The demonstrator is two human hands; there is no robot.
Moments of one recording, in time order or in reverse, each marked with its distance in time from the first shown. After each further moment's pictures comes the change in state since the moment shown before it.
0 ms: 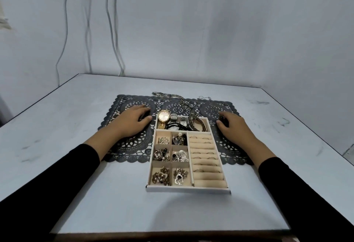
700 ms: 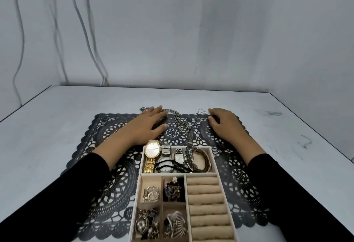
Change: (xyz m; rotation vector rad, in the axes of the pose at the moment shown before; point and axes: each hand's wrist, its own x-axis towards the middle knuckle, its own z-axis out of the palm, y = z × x) left_hand 0.117 0.016 0.025 0.066 -0.133 0.192; right_hand 0.121 0.016 0.034 0.030 -0.011 -0.023
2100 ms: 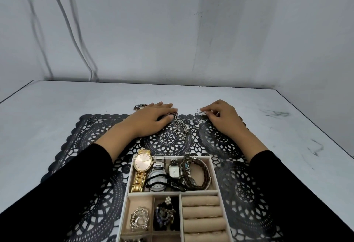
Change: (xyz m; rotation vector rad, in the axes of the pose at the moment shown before) left_hand 0.053 0.001 0.002 -0.100 -0.020 0.107; right_hand 0.038 0.017 0.009 0.194 0.016 -0.039
